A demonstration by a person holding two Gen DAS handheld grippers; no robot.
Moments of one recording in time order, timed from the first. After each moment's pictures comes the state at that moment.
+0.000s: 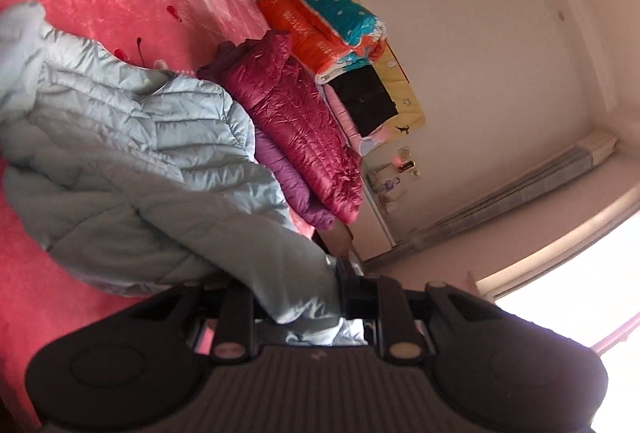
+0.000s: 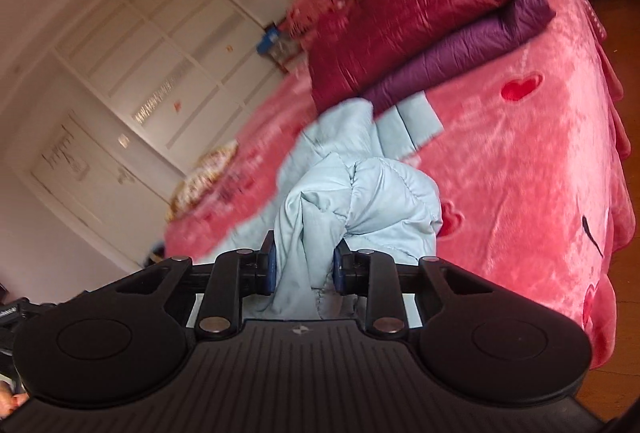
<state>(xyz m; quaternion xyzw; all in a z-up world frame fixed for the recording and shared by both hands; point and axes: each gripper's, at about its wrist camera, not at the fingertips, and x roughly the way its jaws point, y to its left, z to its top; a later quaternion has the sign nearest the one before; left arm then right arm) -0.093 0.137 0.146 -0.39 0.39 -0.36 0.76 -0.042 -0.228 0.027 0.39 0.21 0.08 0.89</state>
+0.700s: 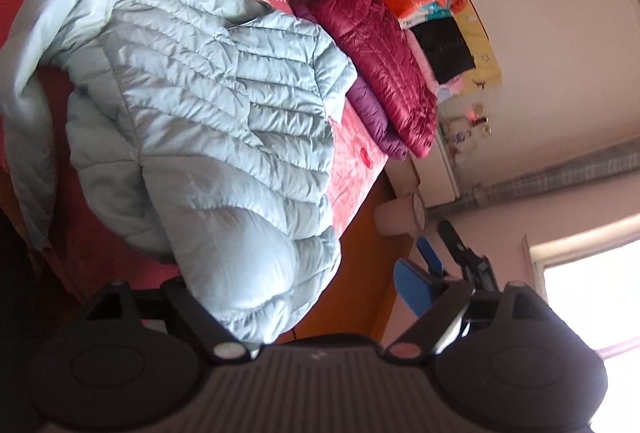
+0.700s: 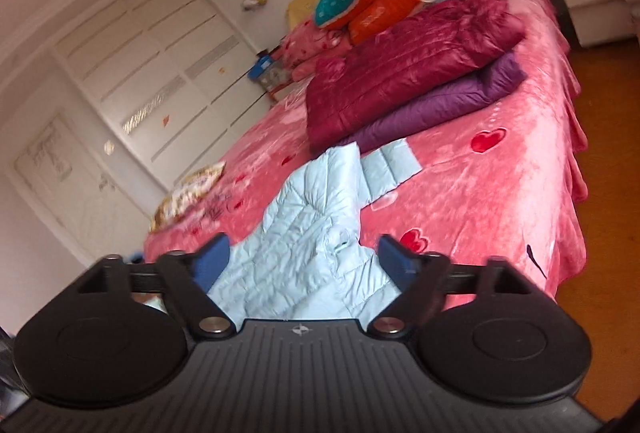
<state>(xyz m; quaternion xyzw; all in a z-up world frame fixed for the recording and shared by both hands) -0.133 0.155 0.121 -0.33 0.51 -0.29 0.74 -0.095 -0.219 0.062 0.32 0.20 0.03 0.93</state>
